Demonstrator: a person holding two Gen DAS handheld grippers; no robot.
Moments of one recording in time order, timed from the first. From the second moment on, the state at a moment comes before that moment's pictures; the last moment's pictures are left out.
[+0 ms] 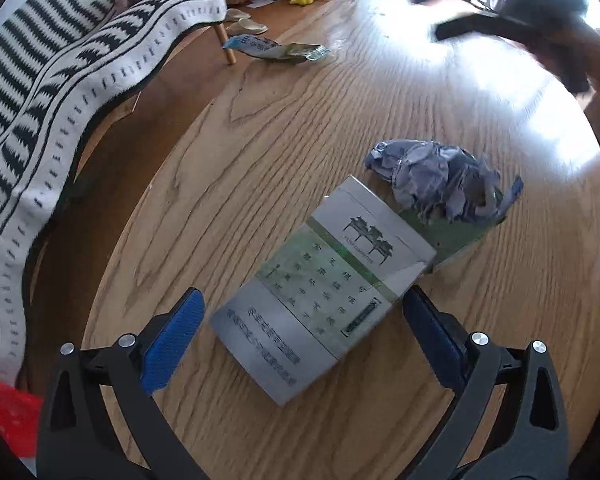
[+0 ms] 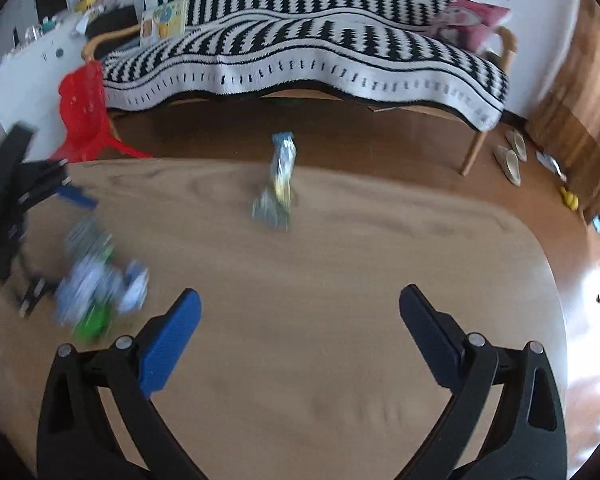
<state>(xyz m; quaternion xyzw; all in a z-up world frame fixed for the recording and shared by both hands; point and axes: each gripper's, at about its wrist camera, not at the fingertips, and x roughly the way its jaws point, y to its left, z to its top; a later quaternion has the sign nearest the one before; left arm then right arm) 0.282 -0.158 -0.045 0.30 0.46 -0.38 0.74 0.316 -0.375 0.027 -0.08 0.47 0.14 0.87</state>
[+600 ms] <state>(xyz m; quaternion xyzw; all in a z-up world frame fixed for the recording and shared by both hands) 0.254 -0.166 -0.039 0.26 0.44 -0.34 0.79 0.335 -0.369 -0.004 -0.06 0.48 0.14 0.86</state>
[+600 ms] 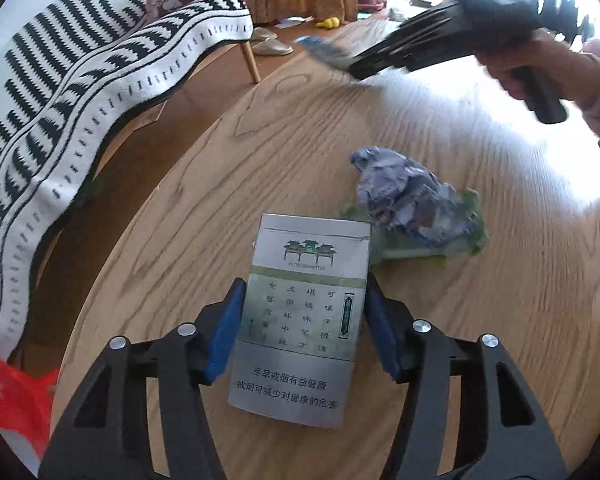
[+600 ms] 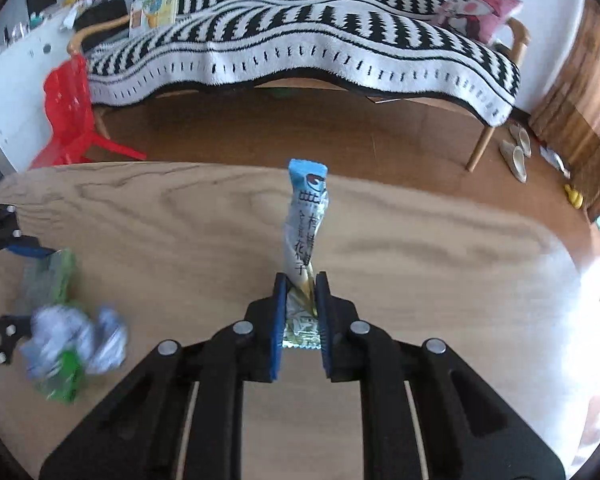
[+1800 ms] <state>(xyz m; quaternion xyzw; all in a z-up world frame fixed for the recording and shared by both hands) -0.071 -0.409 0.066 0.14 0.41 -0.44 0.78 -0.160 -0.591 0.110 0.09 0.38 0.04 0.92</state>
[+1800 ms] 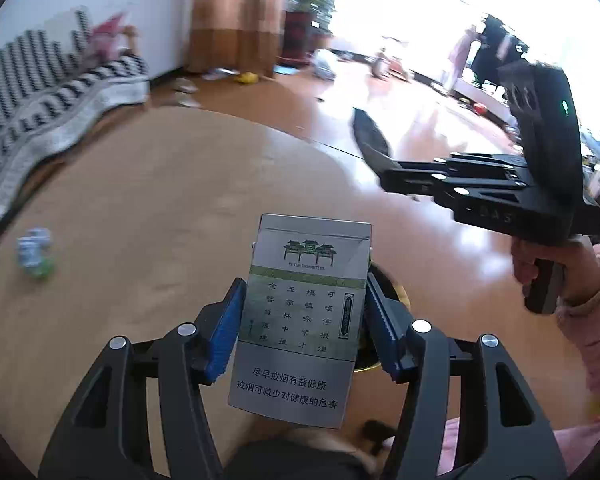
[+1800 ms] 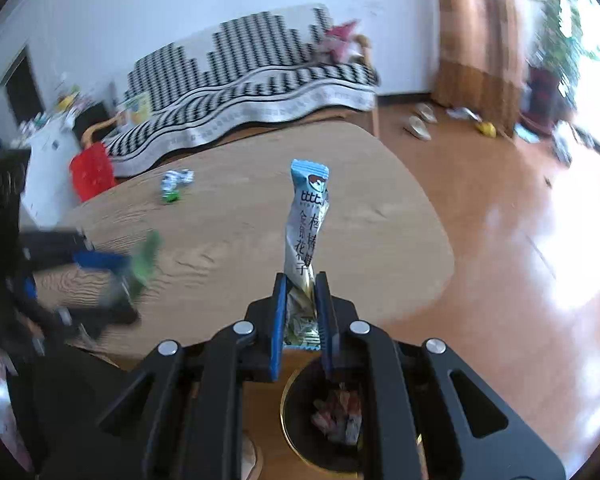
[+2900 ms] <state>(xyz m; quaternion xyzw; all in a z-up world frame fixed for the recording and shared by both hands) -0.081 -0.501 -0.067 0.06 0.52 -0.45 0.73 -0.189 -0.650 -0.030 0.16 0.50 0.00 0.85</state>
